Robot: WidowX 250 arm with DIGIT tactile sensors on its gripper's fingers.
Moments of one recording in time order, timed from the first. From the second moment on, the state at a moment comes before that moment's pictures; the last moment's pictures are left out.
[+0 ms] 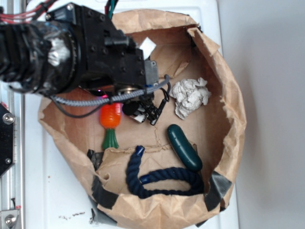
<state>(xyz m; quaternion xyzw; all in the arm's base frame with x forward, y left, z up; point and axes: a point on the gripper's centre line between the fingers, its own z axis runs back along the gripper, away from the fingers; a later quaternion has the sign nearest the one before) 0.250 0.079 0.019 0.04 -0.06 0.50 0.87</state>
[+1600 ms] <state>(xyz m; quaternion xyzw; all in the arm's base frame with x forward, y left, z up) 0.247 0.085 0.103 0.06 -0.13 0.28 0.95</state>
